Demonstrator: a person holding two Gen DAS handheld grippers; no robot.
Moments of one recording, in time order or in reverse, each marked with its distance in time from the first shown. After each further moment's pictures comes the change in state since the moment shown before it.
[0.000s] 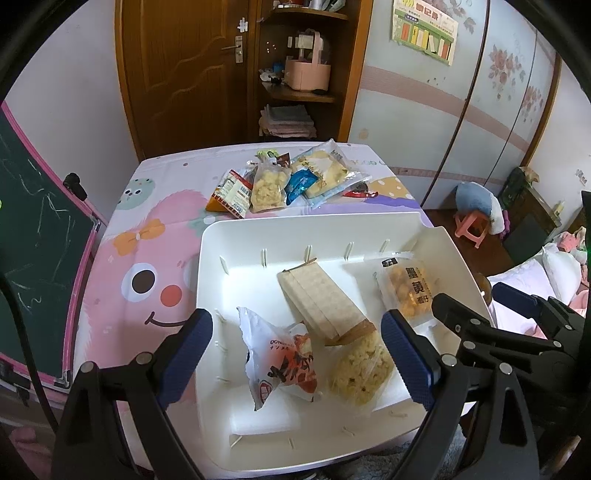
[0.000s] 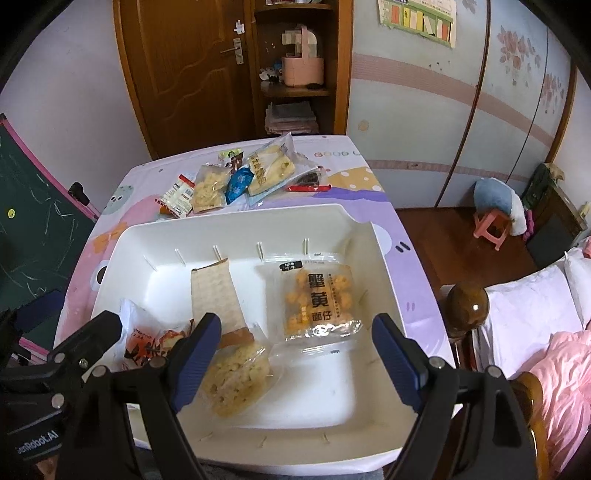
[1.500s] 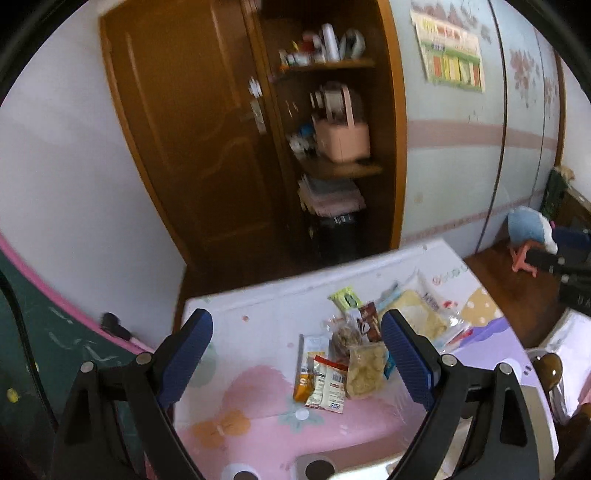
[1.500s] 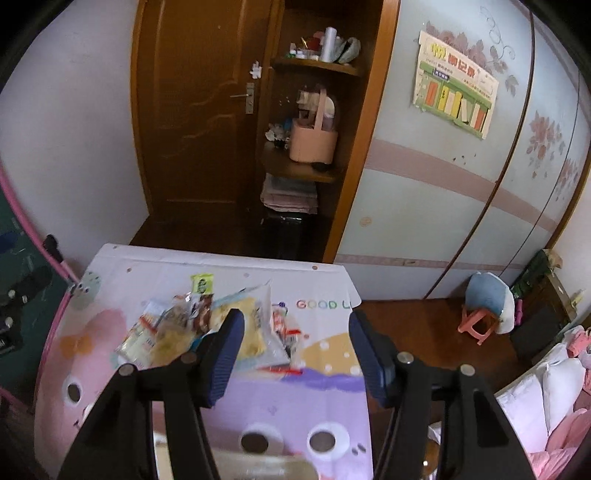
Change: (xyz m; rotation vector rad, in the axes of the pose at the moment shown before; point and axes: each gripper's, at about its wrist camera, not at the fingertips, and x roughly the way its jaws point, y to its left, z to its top) left arm 0.067 0.060 0.252 0.155 -0.155 0.194; right arm 0.049 -0.007 0.250 -0.160 -0.175 -0.069
